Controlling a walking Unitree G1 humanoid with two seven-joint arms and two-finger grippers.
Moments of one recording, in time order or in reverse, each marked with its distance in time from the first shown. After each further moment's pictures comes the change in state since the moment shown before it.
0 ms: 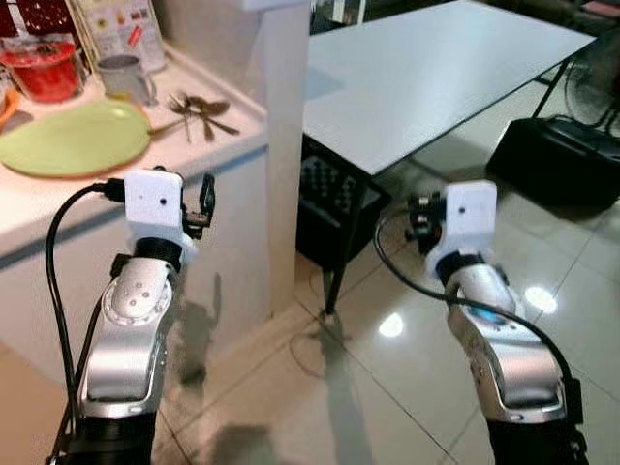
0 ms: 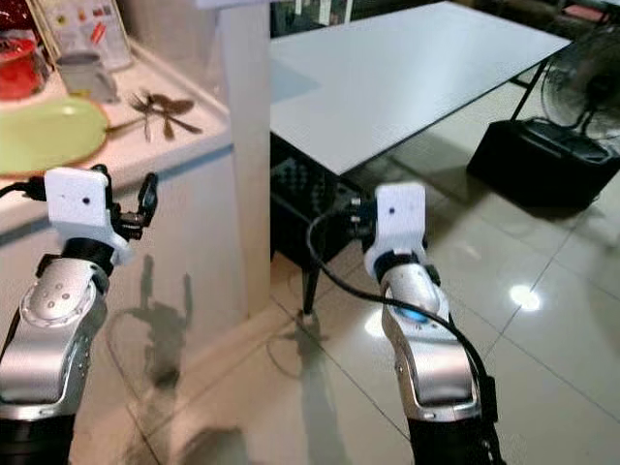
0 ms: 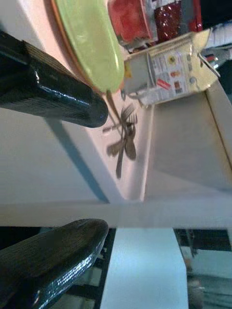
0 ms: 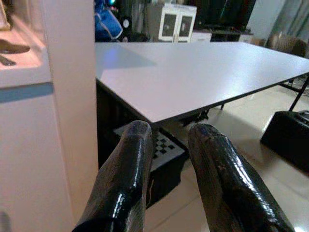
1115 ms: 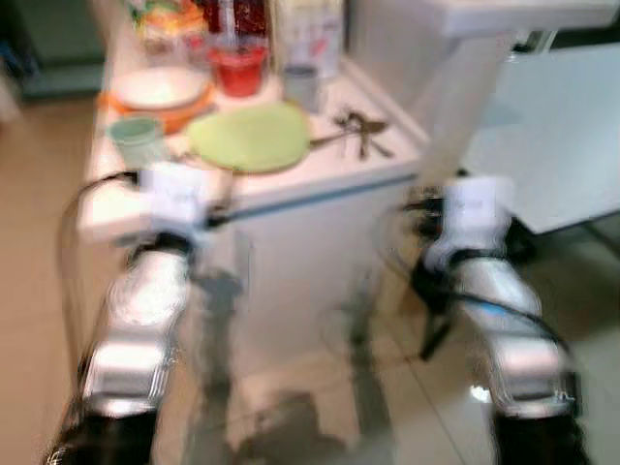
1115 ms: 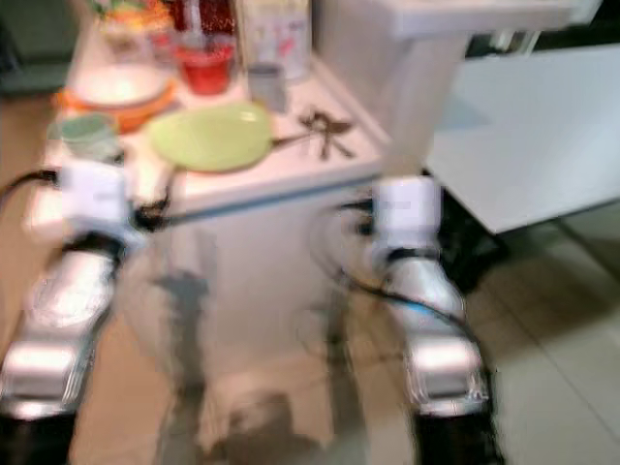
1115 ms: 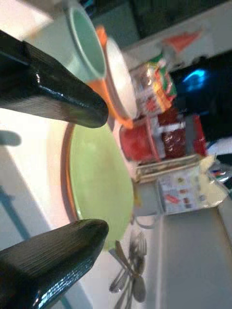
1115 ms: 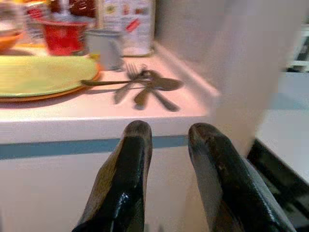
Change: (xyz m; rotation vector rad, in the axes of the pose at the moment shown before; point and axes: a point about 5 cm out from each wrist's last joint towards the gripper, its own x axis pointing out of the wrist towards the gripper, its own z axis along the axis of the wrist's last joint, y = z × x) left arm 0.001 -0.005 0.003 0.026 -0.031 -0.069; right arm 0.003 0.012 0.002 -0.001 -0.020 0.086
